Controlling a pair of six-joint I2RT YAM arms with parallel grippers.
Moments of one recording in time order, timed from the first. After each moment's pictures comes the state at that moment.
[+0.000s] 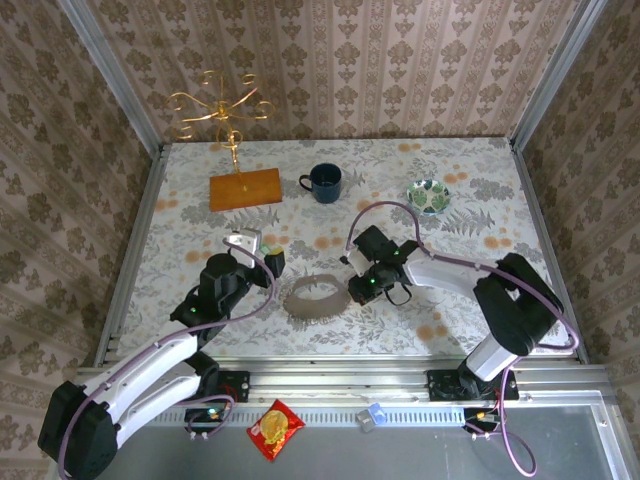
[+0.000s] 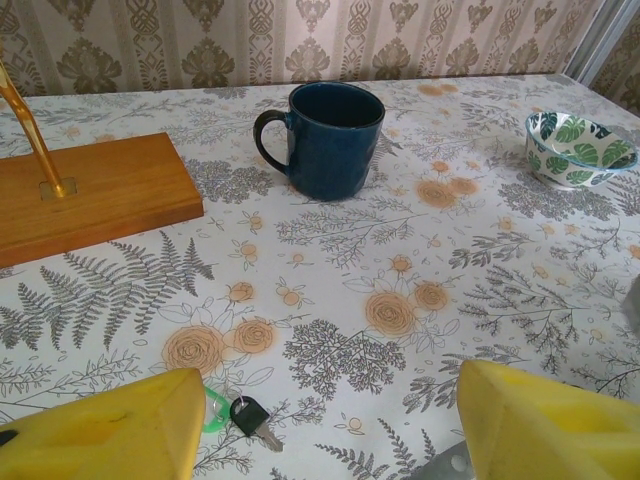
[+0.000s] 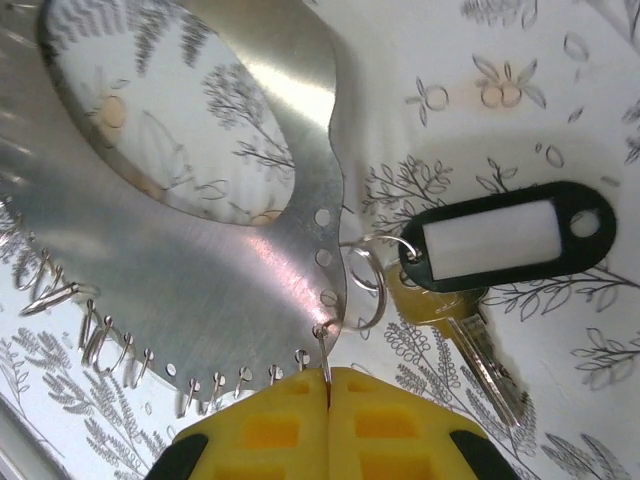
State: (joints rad) left arm -0.62 0.79 0.35 0.15 -0.10 -0.19; right arm 0.68 1.59 0.89 -0.48 -0.27 0.12
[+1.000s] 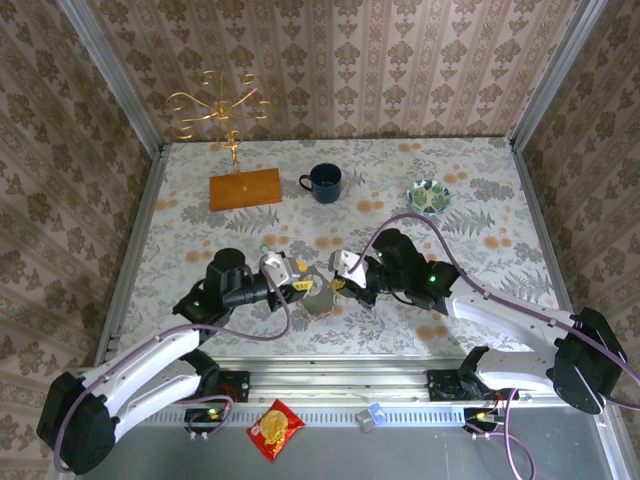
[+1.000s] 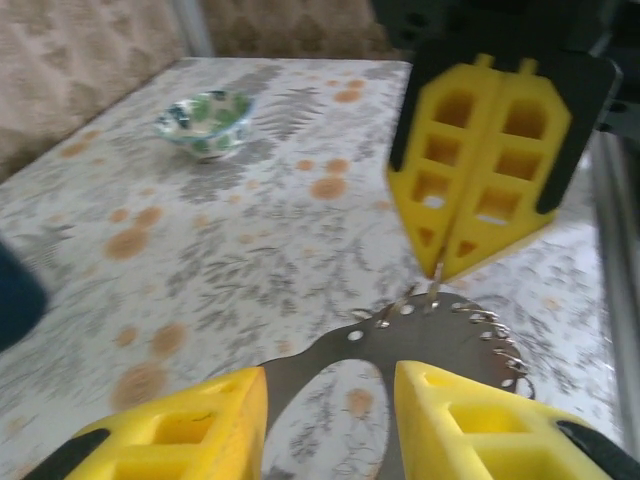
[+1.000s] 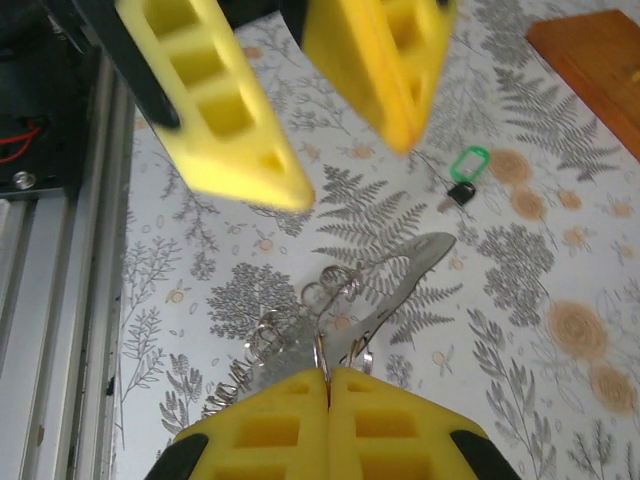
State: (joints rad) left arm -0.68 0.86 0.42 0.07 0.57 0.33; right arm 0.79 1.19 0.77 -0.21 -0.39 -0.42
